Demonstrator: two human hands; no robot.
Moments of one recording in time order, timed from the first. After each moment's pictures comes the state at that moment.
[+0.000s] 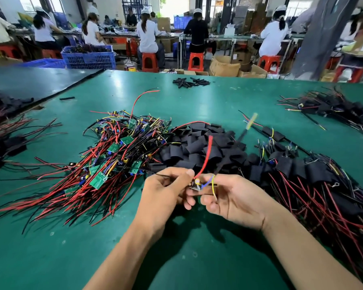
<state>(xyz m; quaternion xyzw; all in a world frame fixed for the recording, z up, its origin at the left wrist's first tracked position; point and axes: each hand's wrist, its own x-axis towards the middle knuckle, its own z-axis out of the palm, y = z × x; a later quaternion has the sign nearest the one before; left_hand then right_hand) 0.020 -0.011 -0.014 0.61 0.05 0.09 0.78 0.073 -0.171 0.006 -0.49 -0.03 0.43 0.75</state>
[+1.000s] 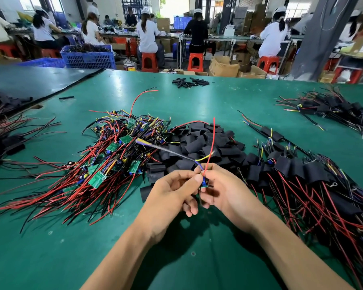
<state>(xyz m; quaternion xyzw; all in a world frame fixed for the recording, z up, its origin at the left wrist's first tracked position) 0.018 -0.015 -0.018 0.63 0.00 0.00 0.78 0.071 -0.155 -0.009 -0.59 -0.07 0.25 0.76</state>
